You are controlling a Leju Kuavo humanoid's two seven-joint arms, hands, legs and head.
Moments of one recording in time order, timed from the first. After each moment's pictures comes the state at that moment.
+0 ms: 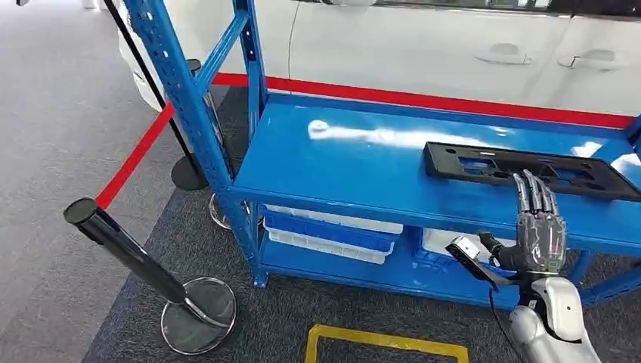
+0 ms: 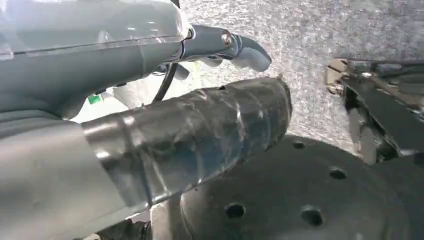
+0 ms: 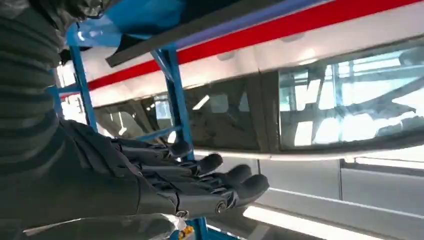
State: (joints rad) left arm 0.01 0.06 -0.90 -0.04 1.14 0.03 -0.01; right arm -0.31 -0.38 0.33 -1.25 0.85 -0.67 -0.29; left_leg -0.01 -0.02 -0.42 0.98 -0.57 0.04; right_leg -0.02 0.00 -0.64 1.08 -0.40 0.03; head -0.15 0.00
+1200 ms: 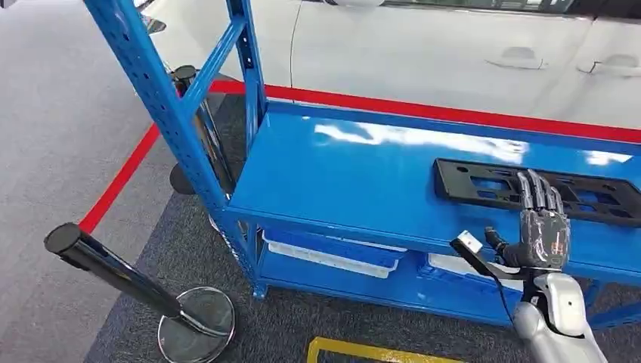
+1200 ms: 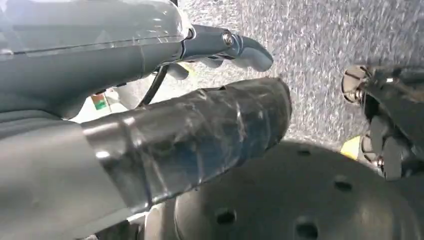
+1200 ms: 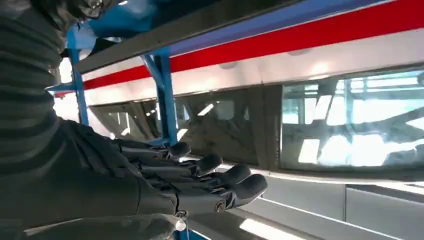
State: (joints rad) left arm -0.01 0.07 -0.94 -0.06 1.13 0.07 0.03; right arm -0.34 -0.39 0.33 -1.19 0.90 -0.67 -0.23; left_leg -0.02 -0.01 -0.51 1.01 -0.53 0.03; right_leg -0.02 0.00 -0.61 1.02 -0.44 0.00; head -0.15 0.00
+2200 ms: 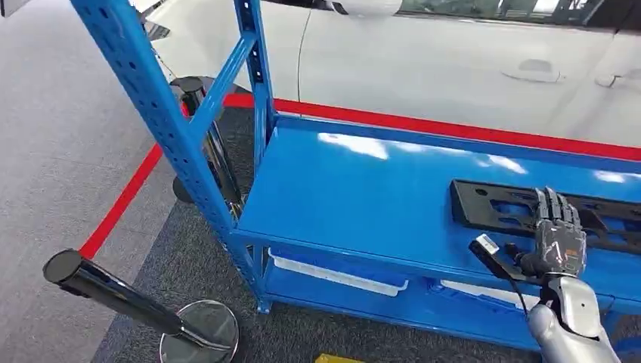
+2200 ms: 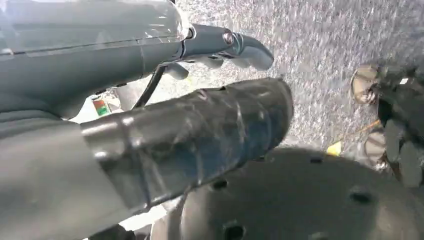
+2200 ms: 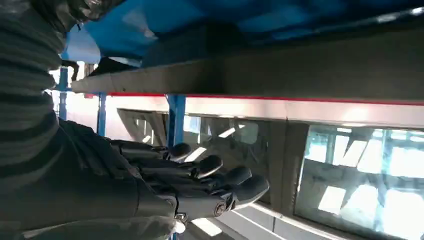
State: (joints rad) left arm 0.00 0.08 -0.97 -0.06 1.14 0.06 0.03; right arm -0.40 -0.43 0.30 -0.95 0.90 -0.66 -0.22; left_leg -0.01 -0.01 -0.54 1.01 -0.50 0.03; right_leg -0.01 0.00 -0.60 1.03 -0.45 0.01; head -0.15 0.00
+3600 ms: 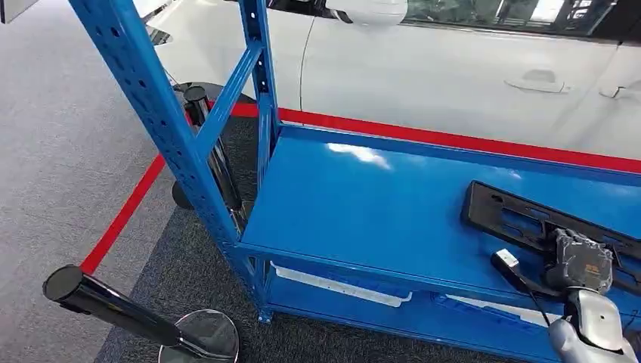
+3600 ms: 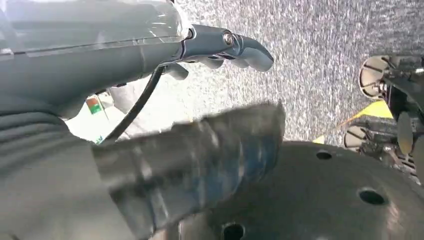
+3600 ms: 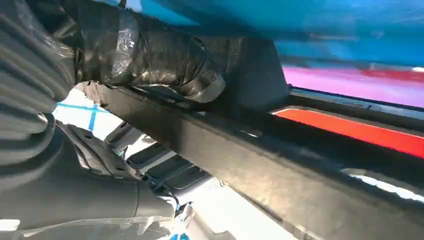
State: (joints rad) left arm 0.00 0.08 -0.98 -0.06 1.19 0.03 -0.02; right arm -0.38 -0.48 0.27 -0.87 0.99 -0.59 -0.14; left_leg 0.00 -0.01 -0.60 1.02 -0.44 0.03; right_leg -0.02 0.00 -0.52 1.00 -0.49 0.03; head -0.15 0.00
